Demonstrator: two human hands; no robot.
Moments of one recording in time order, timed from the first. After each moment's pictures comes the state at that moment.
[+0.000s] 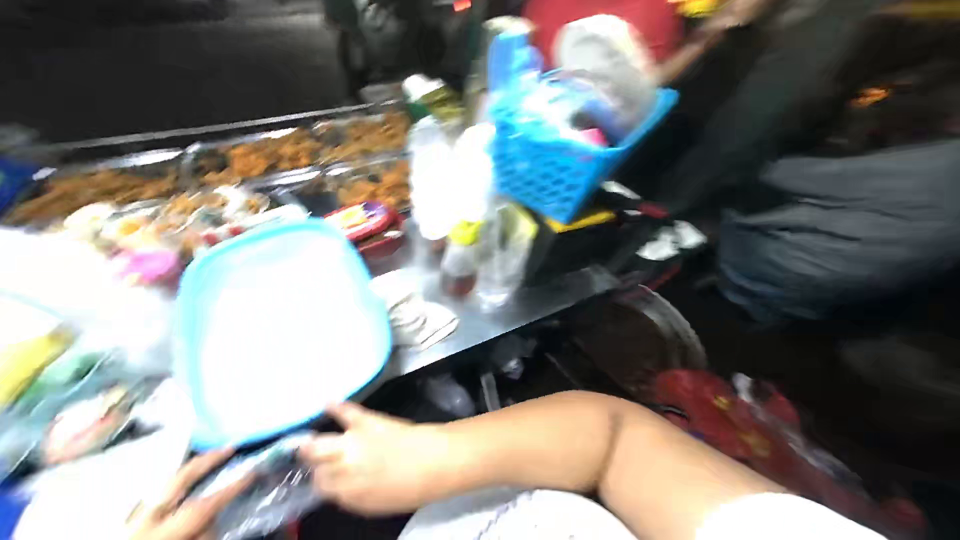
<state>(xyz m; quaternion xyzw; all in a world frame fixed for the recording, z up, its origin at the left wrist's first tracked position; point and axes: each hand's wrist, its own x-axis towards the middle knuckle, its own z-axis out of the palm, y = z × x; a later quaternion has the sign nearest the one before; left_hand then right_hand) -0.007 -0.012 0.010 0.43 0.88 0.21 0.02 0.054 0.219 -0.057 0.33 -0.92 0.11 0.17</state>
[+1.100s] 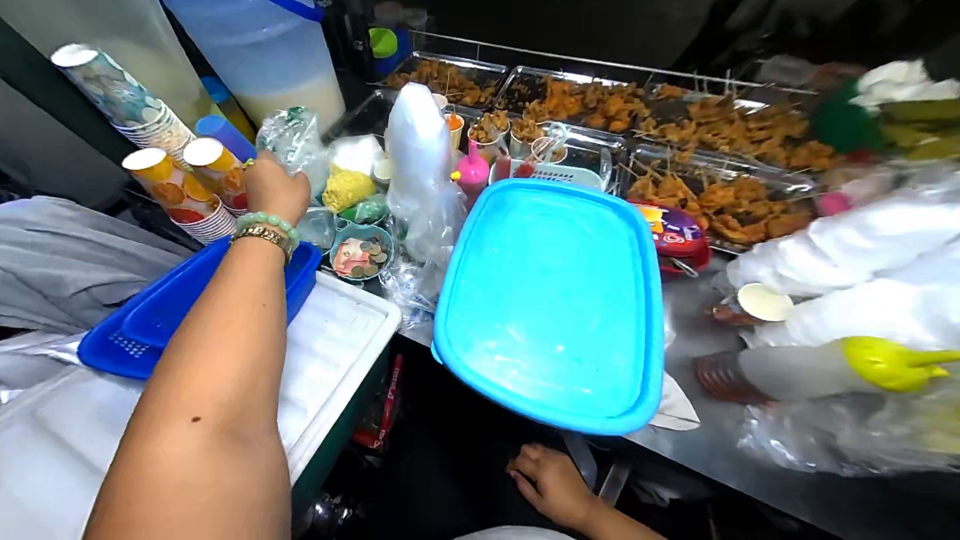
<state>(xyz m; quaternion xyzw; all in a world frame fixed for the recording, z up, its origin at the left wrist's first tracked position) -0.252 -0.108 0.030 -0.18 0.94 0.27 -0.12 0.051 0.280 -0.281 0.25 -0.92 0.28 -0.09</state>
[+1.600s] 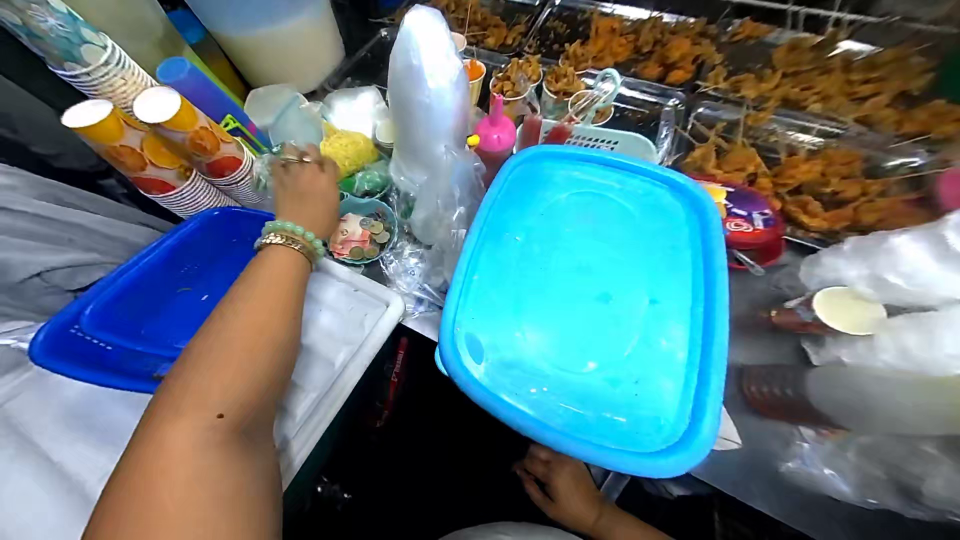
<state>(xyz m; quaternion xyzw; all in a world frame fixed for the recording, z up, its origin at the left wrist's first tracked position) -0.269 -0.101 -0.039 0.02 1.00 -0.03 -0.06 0.053 0.281 -0.282 0.25 -0.92 0.28 -0.04</state>
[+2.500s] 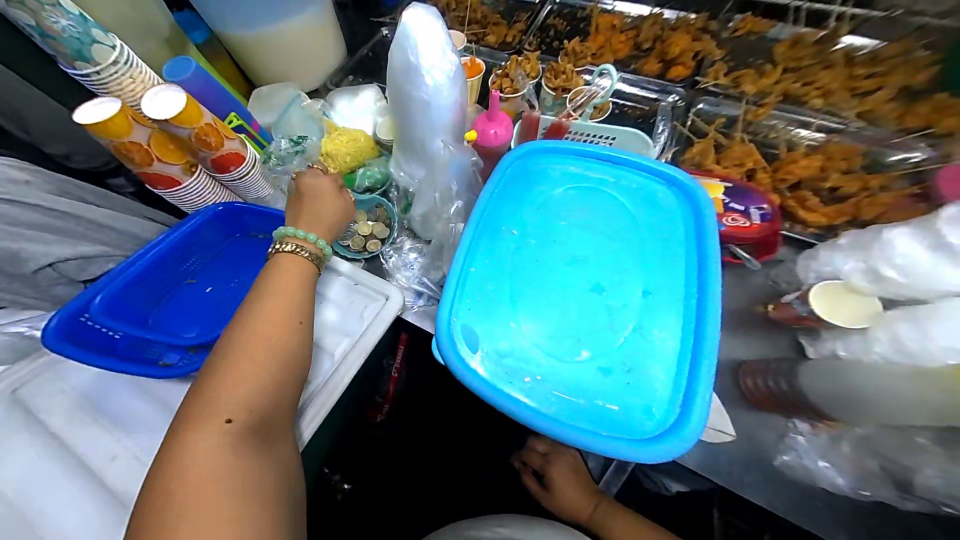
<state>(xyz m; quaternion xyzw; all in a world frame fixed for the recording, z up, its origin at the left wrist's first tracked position) -0.258 -0.089 -0.043 -0.03 1.00 0.08 -0.04 0.051 0.282 -0.286 0.26 -0.92 0.29 -0.03</state>
